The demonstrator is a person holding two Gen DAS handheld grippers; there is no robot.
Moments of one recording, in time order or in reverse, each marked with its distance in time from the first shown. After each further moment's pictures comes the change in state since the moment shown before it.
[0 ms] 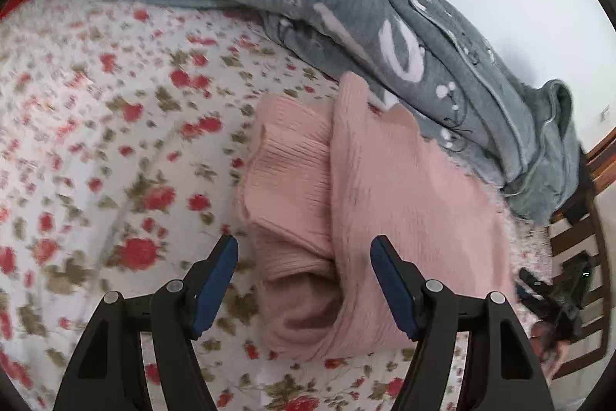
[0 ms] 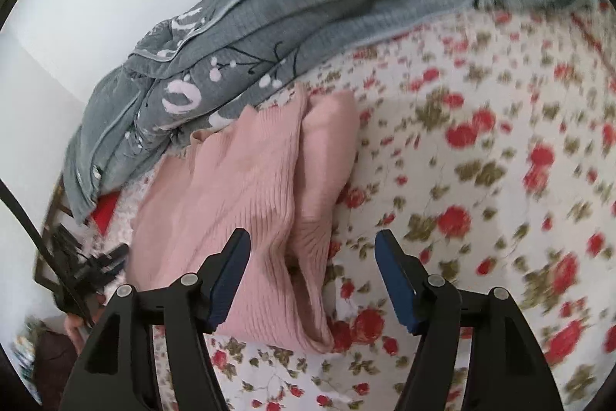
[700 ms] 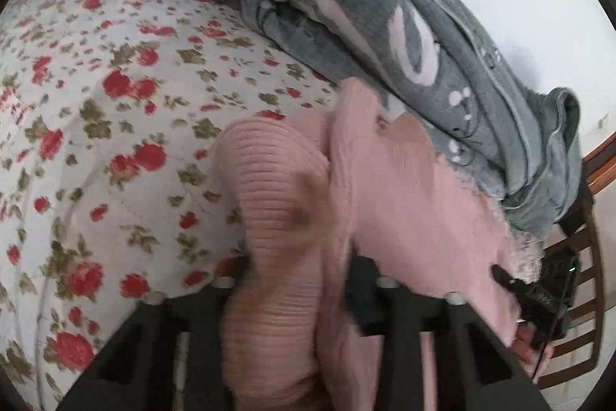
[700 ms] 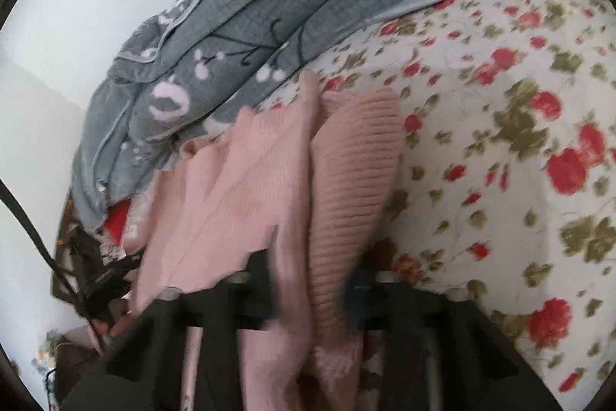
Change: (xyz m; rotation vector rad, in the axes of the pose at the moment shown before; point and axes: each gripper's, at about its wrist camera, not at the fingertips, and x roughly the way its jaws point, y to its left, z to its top) left arm 0.057 -0.003 0.034 -0.013 0.037 -0.047; right arm 0.068 0.004 0.035 0.030 0.048 0.084
